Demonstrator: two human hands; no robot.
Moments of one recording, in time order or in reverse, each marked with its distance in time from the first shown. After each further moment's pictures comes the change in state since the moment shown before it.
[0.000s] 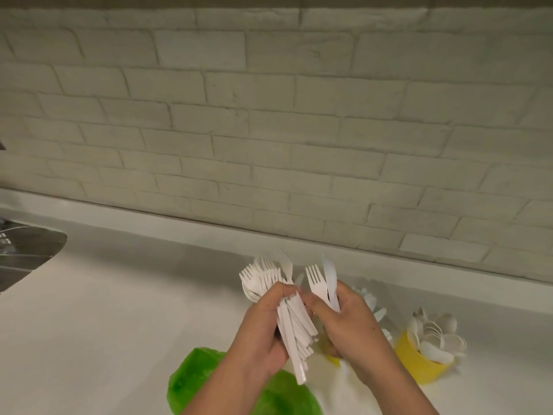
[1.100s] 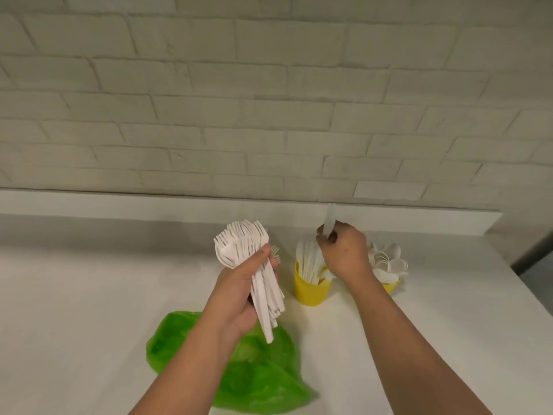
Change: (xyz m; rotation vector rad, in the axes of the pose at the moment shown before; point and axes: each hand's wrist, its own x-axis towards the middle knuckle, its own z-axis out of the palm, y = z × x) left_hand 0.001 -0.022 -0.019 0.084 -0.021 -0.015; right_hand 0.044 0.045 -0.058 -0.672 0.446 -0.098
